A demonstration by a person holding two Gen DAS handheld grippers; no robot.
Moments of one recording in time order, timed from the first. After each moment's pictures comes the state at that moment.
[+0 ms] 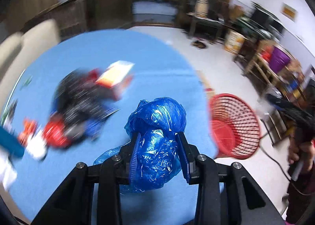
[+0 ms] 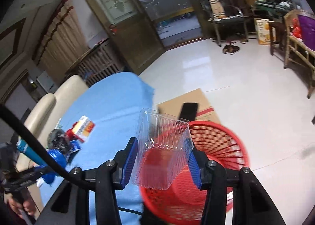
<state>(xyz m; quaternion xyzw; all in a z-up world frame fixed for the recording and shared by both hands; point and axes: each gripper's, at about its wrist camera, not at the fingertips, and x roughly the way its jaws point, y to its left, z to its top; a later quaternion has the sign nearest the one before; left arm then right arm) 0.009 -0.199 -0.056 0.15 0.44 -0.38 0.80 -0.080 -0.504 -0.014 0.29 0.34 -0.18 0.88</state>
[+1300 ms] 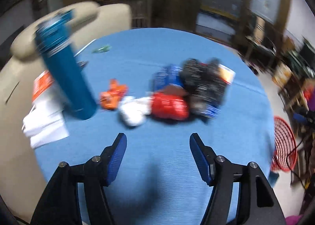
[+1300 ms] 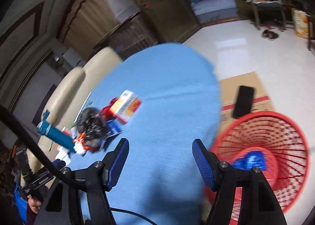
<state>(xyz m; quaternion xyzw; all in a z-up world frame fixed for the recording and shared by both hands) 0.072 0.011 -0.075 0.06 0.44 -0.17 0.88 0.035 -0.416 -0.016 0.31 0.40 -0.02 0.86</state>
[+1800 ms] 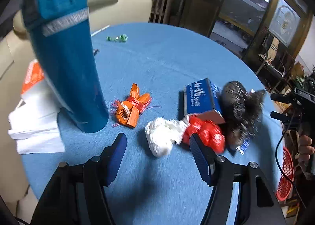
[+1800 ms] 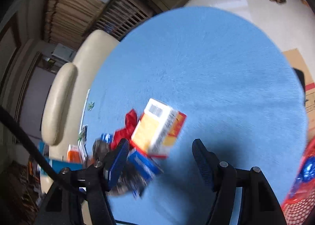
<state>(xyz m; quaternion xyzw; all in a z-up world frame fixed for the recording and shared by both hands) 0.162 0.034 -0.106 -0.02 0.46 -0.15 0.87 0.230 -0.376 -0.061 0.40 0.49 -0.02 0.78</state>
